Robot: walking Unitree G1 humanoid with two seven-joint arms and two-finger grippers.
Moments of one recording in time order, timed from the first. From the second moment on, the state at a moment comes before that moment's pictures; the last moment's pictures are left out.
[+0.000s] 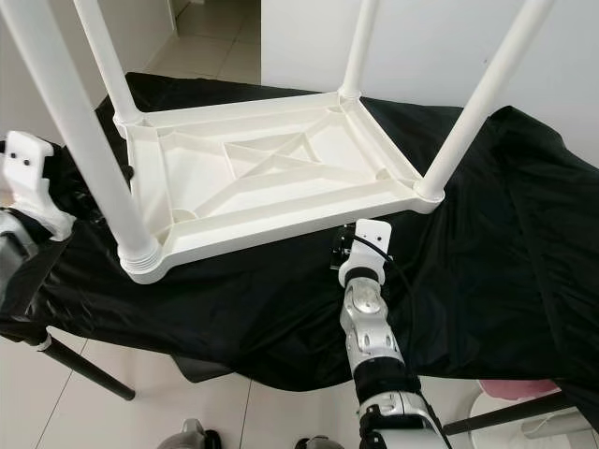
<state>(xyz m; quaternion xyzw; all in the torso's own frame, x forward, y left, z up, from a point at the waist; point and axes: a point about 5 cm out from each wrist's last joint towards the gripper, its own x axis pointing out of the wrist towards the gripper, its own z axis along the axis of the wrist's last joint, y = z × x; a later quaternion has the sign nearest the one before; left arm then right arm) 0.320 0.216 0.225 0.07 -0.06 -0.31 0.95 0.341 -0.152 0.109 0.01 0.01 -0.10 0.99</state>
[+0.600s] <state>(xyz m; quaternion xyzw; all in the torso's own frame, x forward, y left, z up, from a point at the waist) 0.294 0.130 0.208 0.02 -0.09 -0.44 0.89 0.369 -0.164 0.123 -0.01 0.03 -0.10 0.99</state>
